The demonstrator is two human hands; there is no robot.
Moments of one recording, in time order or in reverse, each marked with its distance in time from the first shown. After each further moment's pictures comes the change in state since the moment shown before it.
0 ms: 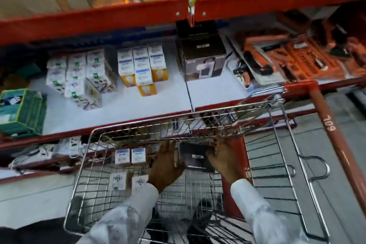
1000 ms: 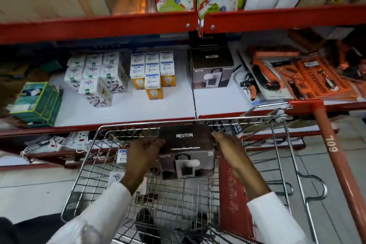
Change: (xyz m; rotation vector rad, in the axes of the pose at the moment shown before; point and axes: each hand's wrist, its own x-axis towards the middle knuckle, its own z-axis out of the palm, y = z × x) left_hand -0.034 0.034 -0.094 -0.765 0.388 -0.336; right_hand -0.025 -0.073 -0.092 0.515 -0.167 0.042
